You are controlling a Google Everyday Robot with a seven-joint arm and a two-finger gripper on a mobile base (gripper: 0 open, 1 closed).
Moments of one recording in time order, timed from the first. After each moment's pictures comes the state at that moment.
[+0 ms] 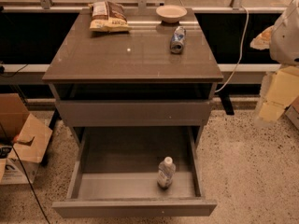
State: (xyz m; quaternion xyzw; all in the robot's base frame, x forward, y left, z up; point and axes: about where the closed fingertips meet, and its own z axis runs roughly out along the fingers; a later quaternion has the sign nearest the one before) arm 0.438 -0.217 0.977 -0.60 0.78 -0.03 0.16
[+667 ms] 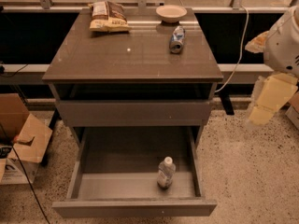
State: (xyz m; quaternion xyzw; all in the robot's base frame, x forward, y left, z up) arm 0.443 -0.205 0.967 -0.60 0.78 -0.03 0.19
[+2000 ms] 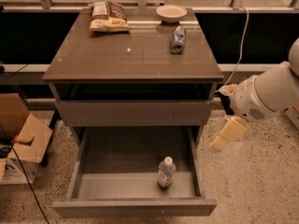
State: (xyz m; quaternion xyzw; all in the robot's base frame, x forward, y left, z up) arm 0.479 -0.187 0.825 -0.55 0.79 0.09 0.26
